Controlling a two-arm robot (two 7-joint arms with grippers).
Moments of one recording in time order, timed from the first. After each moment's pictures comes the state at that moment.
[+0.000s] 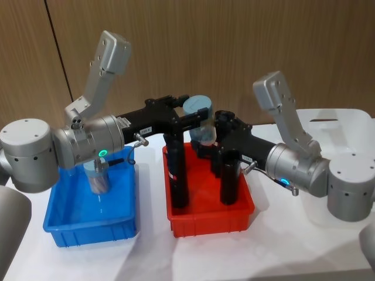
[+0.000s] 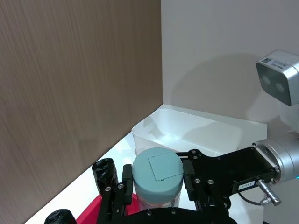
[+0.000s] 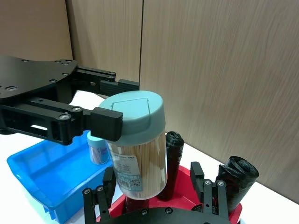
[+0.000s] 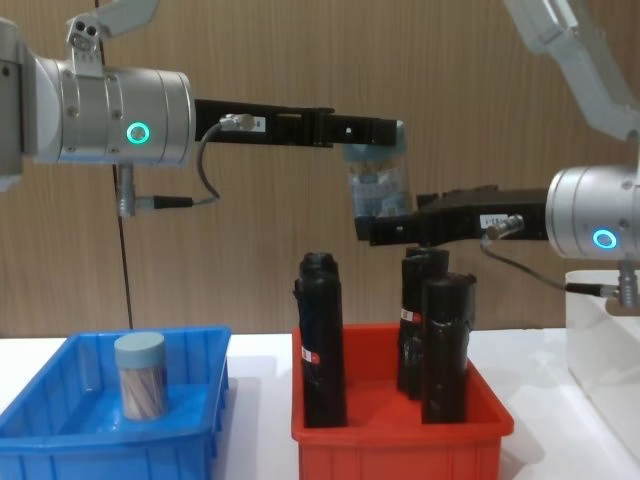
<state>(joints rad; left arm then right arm) -0.71 0.26 0.33 -1.23 -0.36 0.30 -0.78 0.52 0.16 -0.30 -1.31 0.11 0.22 0.53</state>
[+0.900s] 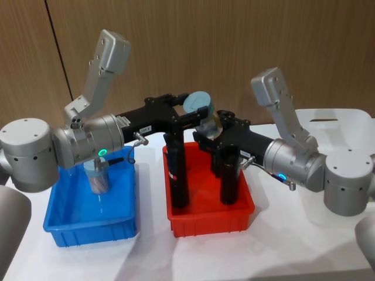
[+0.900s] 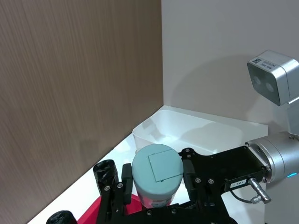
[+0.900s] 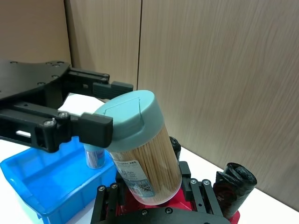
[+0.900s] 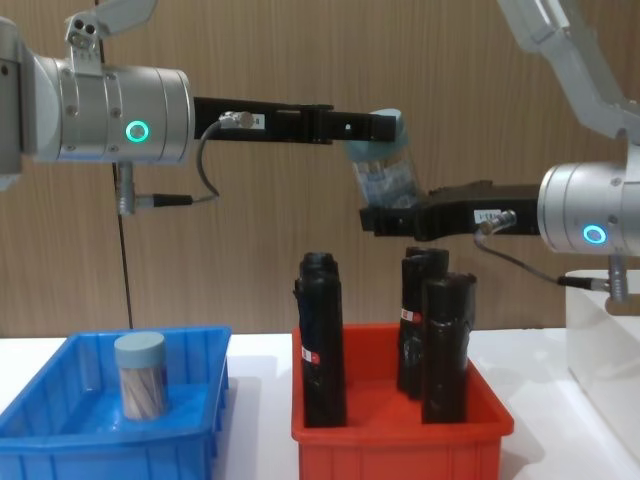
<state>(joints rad) -0.71 0.26 0.33 -1.23 -0.36 0.30 -0.78 0.56 0.15 -0.31 -1.25 0.11 0.18 0.53</state>
